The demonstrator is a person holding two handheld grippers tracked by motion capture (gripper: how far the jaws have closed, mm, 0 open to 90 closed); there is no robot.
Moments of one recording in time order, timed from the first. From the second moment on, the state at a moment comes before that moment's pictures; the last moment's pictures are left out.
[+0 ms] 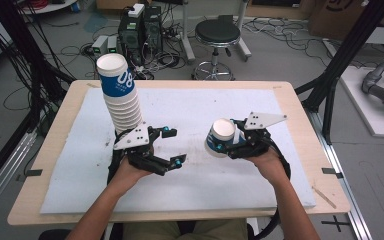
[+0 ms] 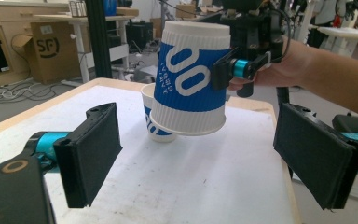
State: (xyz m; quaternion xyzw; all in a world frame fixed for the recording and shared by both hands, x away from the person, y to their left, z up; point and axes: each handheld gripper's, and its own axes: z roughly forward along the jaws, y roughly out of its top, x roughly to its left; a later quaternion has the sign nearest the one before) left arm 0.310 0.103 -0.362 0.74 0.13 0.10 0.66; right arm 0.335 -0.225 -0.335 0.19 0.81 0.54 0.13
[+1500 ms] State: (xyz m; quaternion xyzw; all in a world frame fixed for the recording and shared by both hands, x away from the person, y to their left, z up) left arm 0.306 0.068 -0.375 0.75 0.09 0.05 0.65; right arm 0.313 -0.181 -0.339 0.12 0.79 0.60 0.01
